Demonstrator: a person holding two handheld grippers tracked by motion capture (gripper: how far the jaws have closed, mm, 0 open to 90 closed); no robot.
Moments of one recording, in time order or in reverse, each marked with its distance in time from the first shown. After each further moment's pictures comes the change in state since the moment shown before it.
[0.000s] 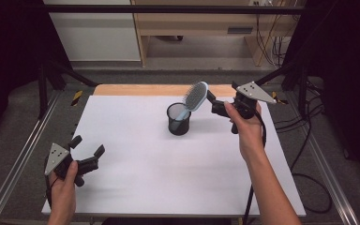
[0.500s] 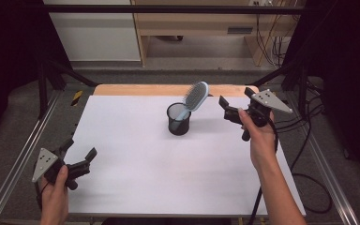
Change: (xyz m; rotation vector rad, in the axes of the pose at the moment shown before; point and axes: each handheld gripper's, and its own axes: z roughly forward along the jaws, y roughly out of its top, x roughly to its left) left arm 0.009 0.001 -0.022 -0.051 0.003 -0.007; right arm -0.018 -0.008 -0.032 -0.008 -0.036 0.037
